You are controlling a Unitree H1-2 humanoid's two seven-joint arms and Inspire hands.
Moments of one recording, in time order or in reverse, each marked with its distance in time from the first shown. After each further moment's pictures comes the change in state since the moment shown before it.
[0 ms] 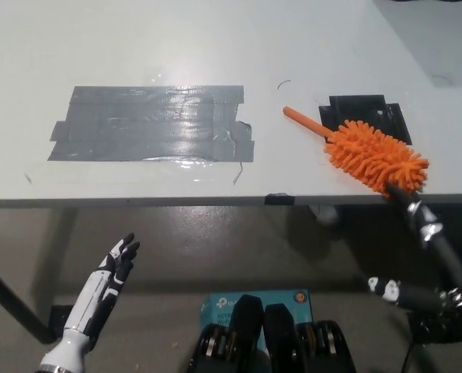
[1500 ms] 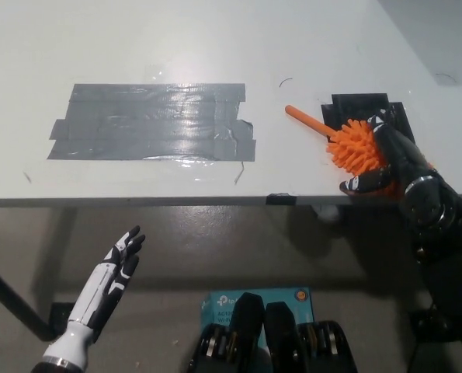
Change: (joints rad) left_arm -0.027 0.001 -0.005 -0.002 0.011 -0.003 -0.013; right_arm -0.593 0.043 0.148 0.717 -0.454 0.419 0.026
